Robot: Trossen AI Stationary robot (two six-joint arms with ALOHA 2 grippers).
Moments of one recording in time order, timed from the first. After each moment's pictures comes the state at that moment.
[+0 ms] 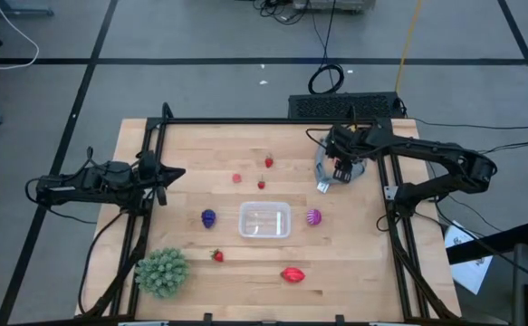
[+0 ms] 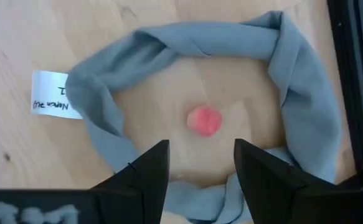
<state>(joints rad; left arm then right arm) -0.03 0.11 0.39 -0.57 -0.37 -0.32 -0.52 1.31 0.87 -0.88 0.19 -0.20</state>
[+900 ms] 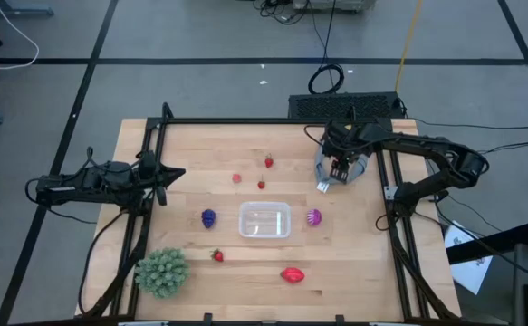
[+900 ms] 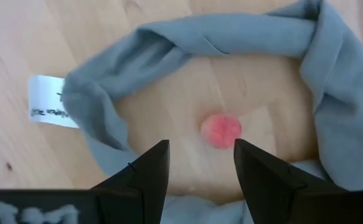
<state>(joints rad) -0.03 0.11 0.39 -0.57 -0.37 -0.32 -0.59 1.41 0.87 -0.83 0.10 -0.22</state>
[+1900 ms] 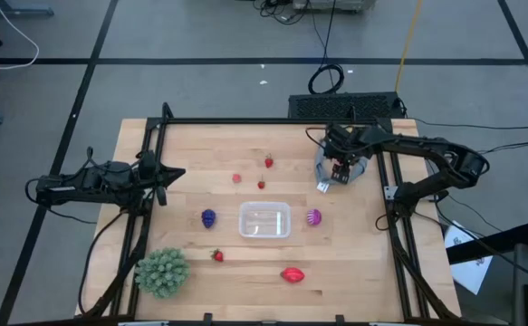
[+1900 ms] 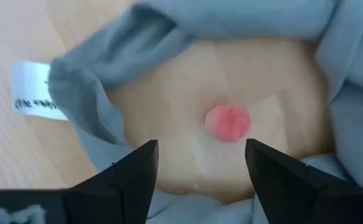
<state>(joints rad) -0.03 0.11 0.39 -0.57 -0.37 -0.32 -0.60 1.41 0.80 -0.78 0.10 -0.22</state>
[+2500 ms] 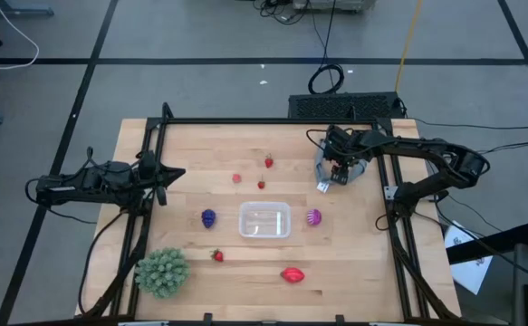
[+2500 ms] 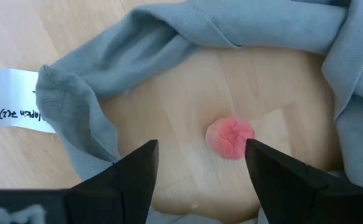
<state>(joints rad) -0.03 0.11 0.39 -0.57 -0.37 -0.32 -0.60 1.41 0.76 -0.68 0.10 -0.25</state>
